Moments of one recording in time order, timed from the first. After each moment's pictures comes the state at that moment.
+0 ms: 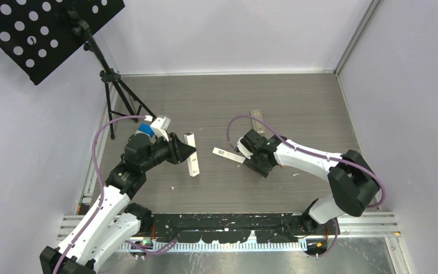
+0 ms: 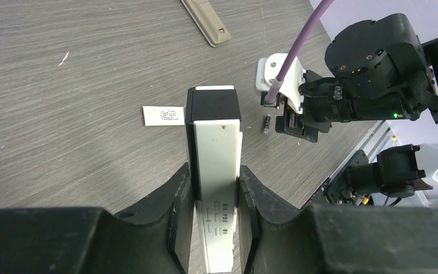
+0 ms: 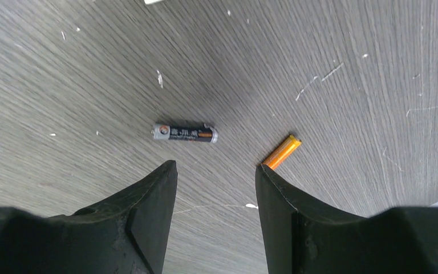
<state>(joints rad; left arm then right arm) -0.42 0.70 0.60 -0.19 0.37 -0.46 0.76 1.48 0.90 -0.73 0.25 -0.27</state>
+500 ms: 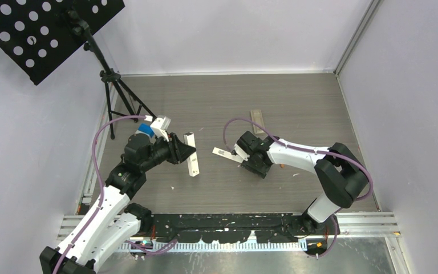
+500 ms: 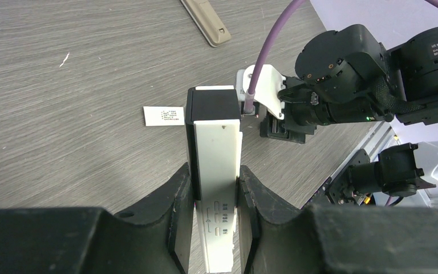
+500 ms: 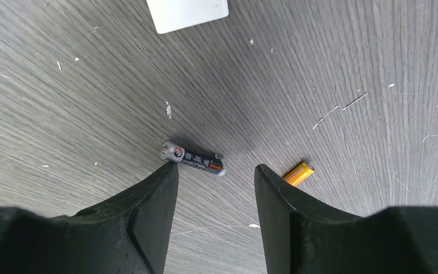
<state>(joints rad) -0.42 0.70 0.60 -0.19 0.37 -0.44 0.76 1.60 0.90 -0.66 0.24 -0.30</state>
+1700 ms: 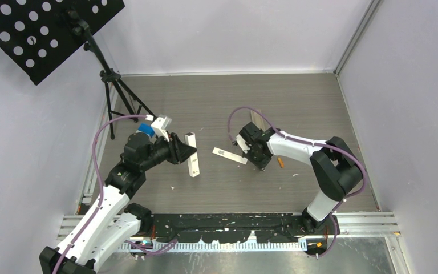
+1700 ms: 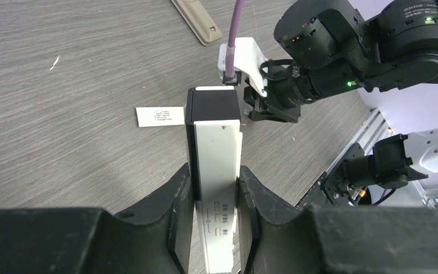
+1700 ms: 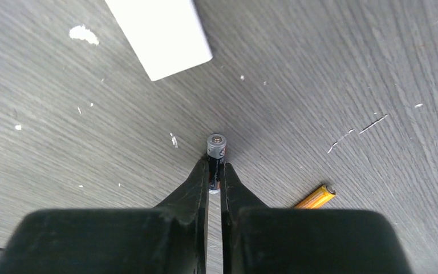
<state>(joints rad) -0.42 0.70 0.62 -0.21 0.40 -0.43 0.68 1.66 0.97 -0.68 0.08 -0.23</state>
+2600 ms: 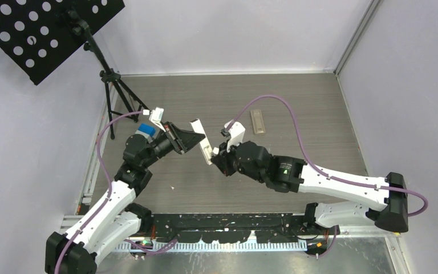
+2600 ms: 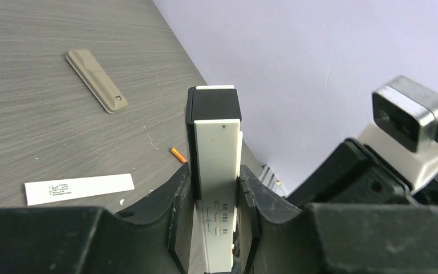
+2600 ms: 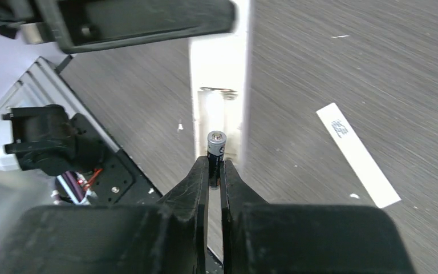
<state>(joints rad) -0.42 0.79 0.51 0.37 0.48 -0.84 1.18 1.16 0.99 -0.25 0.32 0.44</state>
